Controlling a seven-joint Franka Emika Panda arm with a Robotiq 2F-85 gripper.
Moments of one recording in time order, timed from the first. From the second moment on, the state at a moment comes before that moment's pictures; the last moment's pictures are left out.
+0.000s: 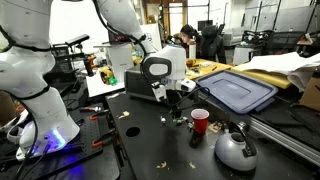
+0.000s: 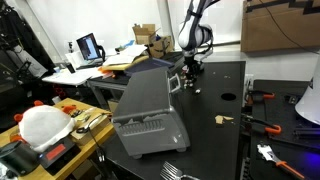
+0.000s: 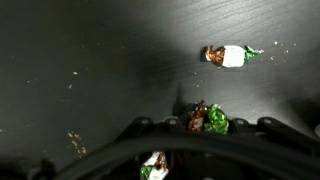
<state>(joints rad) -0.27 0.45 -0.09 -2.21 0.08 2.63 -0.15</state>
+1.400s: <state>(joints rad) -0.30 0.33 -0.09 -2.15 0.30 2.63 -0.15</state>
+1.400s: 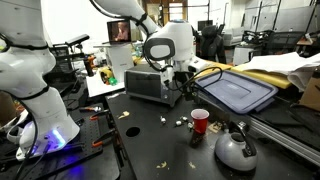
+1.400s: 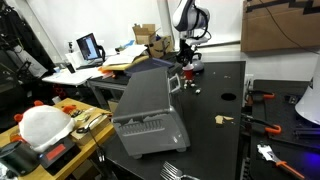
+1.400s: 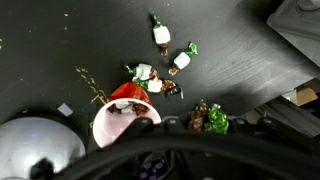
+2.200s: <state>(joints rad) -0.31 0.35 -0.13 -2.10 0.30 2.63 -0.07</state>
